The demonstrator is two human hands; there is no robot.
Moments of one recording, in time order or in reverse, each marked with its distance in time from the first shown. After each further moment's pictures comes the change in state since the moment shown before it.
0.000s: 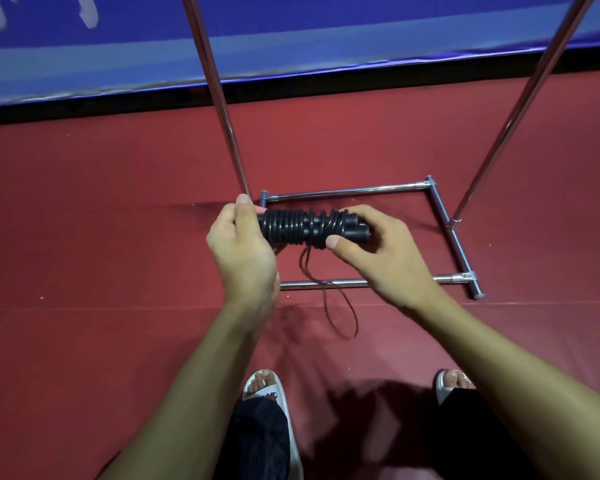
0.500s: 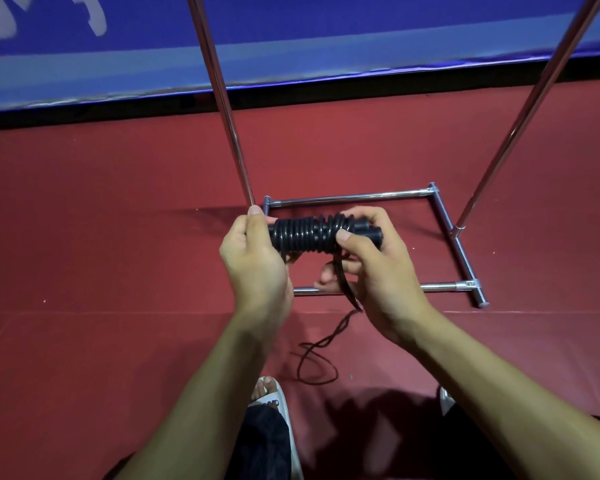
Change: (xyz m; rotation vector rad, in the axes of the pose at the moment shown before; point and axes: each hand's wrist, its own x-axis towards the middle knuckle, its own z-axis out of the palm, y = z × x) left_hand -0.010 0.004 0.006 -0.119 -0.022 -0.114; right_hand -0.010 -0.019 0.020 0.658 0.046 0.323
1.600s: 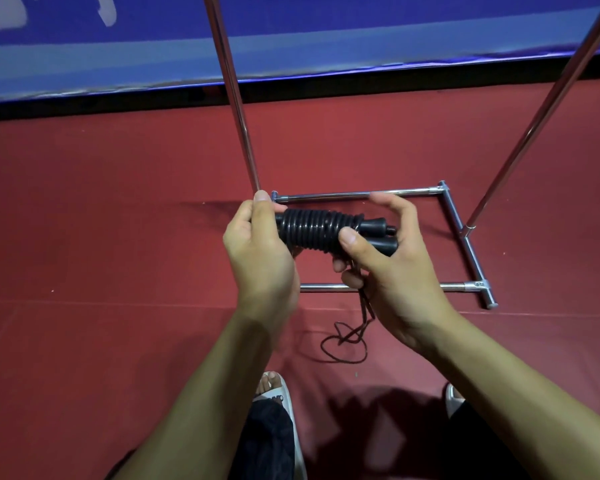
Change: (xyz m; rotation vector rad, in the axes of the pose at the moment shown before) left_hand -0.002 0.012 -0.001 -0.026 -0.034 0.038; right_hand -0.008 -0.005 0.007 0.059 -0.007 -0.061
